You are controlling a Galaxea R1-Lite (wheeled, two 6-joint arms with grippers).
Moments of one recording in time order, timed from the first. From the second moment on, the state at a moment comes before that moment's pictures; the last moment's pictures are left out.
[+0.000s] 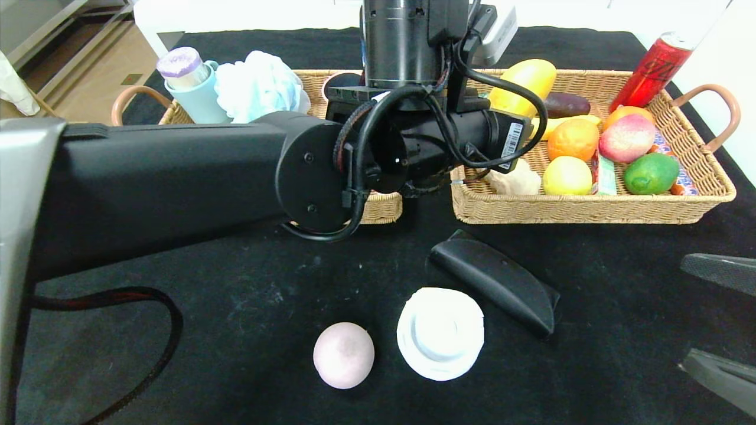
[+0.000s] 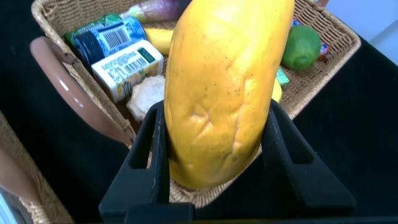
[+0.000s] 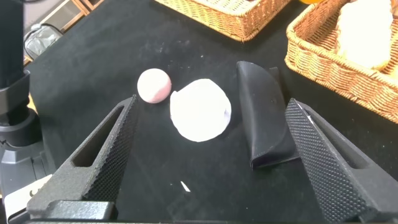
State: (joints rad) left arm -0.83 2.10 -1.97 -0.13 0.09 0.12; right arm 0.52 0.93 -0.59 -0.31 0.38 -0.04
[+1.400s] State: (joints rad) left arm -0.79 2.20 -1.98 -0.32 0.08 0.20; right arm 0.54 0.89 -0.57 -0.30 0.38 -0.04
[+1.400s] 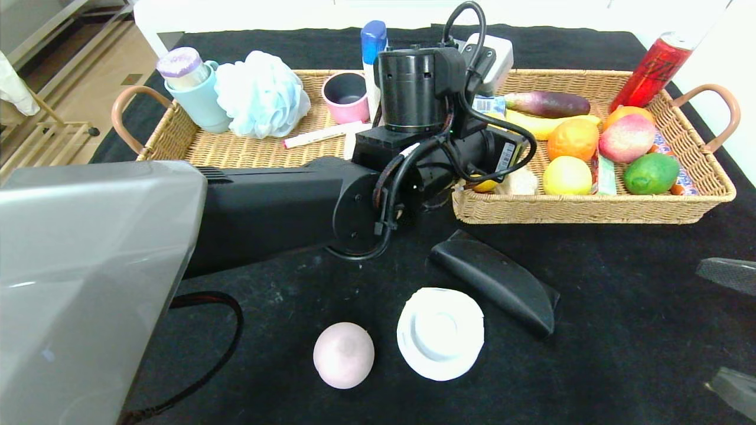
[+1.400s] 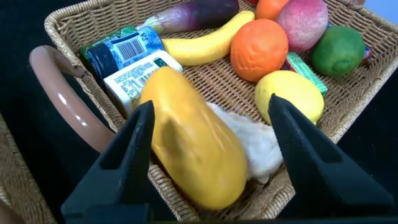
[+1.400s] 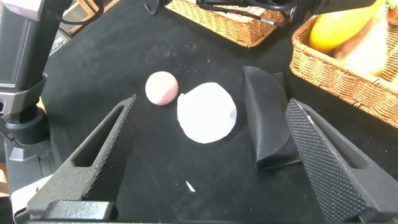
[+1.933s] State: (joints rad) left arm -0.83 2.14 -1.95 -0.26 0.09 0.19; right arm 0.54 0.89 -0.58 -0.30 0.38 -0.04
